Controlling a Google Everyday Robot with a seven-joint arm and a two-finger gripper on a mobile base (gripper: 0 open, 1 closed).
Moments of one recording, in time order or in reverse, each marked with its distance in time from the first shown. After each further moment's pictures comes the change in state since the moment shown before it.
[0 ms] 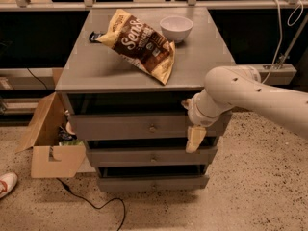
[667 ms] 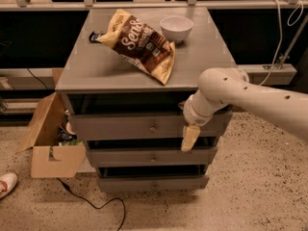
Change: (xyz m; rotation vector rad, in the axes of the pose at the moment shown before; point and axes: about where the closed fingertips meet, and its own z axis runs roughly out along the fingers) arm 0.006 -0.013 0.038 -0.047 -0.015 0.029
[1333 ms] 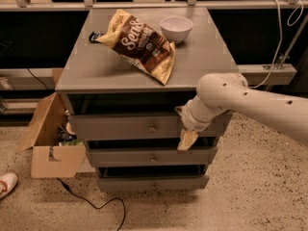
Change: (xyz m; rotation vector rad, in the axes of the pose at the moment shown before) arm -0.010 0.022 0.003 -0.021 -0.010 -0.059
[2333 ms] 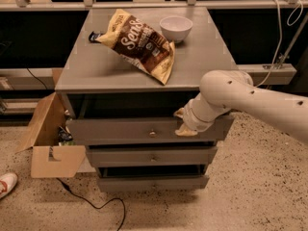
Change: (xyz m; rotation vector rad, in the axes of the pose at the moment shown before) arm -0.009 0.012 -0.017 -0.017 -0.021 -0.026
